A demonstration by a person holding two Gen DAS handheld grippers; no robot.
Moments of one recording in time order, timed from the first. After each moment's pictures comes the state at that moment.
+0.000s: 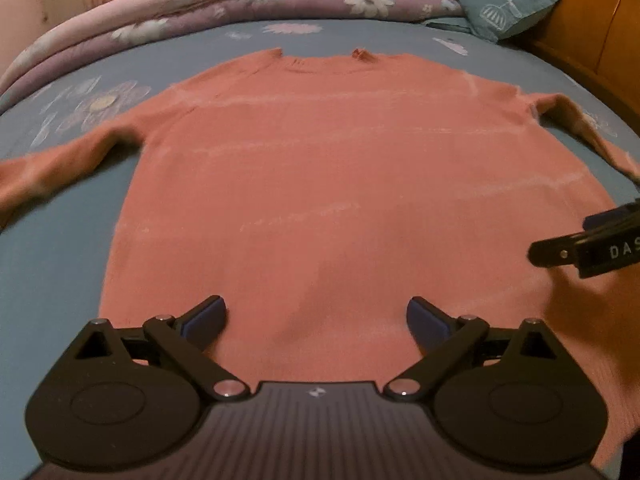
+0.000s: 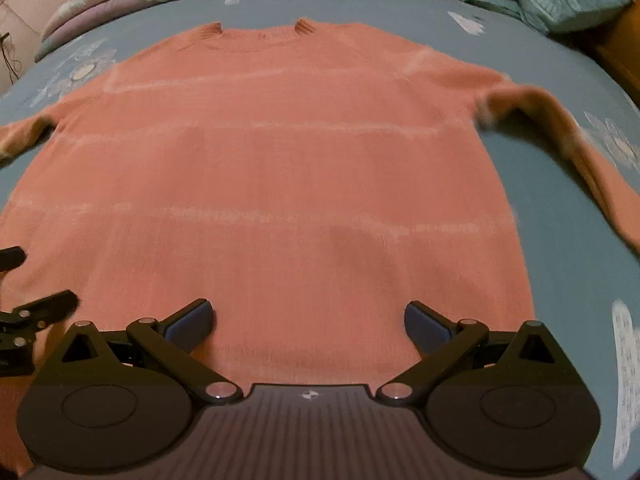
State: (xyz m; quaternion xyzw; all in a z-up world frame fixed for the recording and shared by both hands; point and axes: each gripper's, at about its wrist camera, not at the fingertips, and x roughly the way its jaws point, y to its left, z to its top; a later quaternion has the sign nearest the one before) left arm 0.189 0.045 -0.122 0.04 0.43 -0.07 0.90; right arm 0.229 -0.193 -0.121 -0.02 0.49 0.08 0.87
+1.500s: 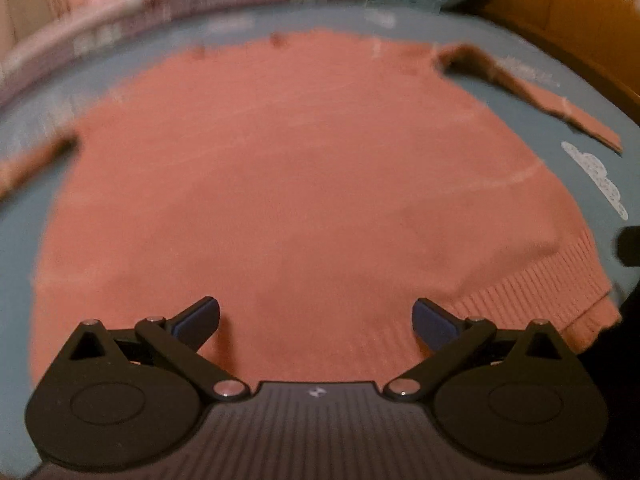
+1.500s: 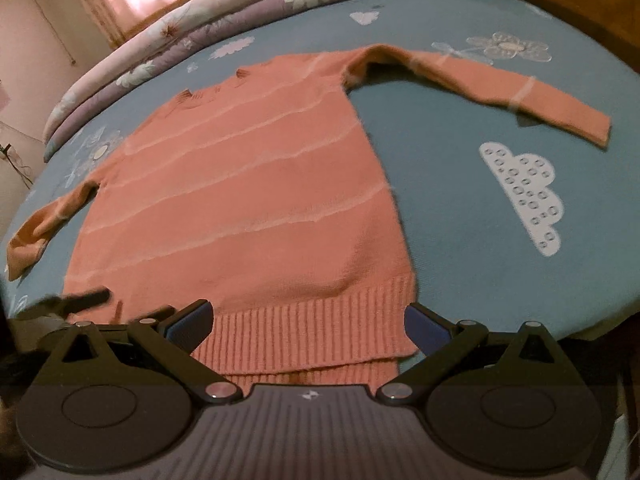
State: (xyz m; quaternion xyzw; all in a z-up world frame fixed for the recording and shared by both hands) left arm 0.146 -0.043 -0.120 0.05 0.46 -0.11 0.88; right arm 0.080 -0.284 -0.072 0.15 0.45 0.05 0.88
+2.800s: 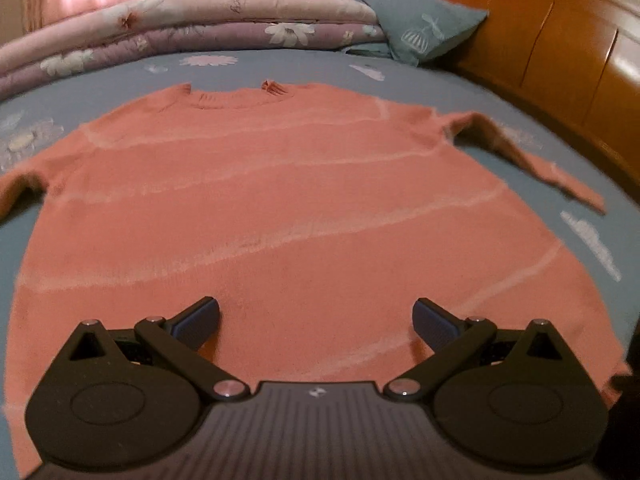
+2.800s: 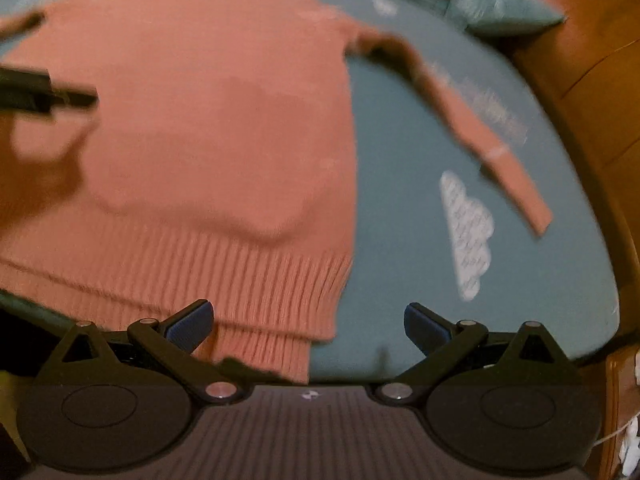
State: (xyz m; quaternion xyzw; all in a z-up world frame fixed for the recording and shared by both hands) left arm 0.208 0.023 -0.119 0.00 0.38 -0.20 0.90; right arm 0.096 -0.231 -0.110 -0.16 0.52 -0.04 0.84
